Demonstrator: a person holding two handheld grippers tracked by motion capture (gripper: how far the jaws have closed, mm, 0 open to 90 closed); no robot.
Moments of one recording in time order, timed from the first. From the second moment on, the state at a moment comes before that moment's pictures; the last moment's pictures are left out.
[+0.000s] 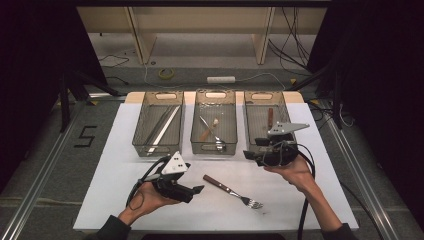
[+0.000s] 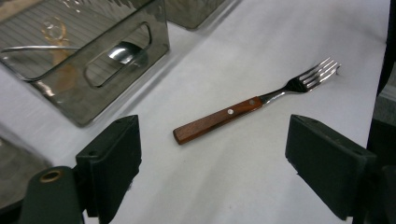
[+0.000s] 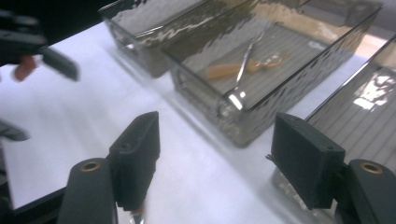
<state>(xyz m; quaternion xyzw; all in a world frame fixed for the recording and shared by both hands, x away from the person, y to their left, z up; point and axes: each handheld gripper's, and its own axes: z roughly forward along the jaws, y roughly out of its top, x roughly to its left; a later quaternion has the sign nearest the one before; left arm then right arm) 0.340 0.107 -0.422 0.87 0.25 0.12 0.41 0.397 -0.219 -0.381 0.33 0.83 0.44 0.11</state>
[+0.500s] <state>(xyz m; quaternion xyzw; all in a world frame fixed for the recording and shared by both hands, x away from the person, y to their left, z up) 0.374 0.085 -0.435 0.90 0.21 0.10 0.36 0.367 -0.221 -0.404 0.32 0.83 0.44 0.09</state>
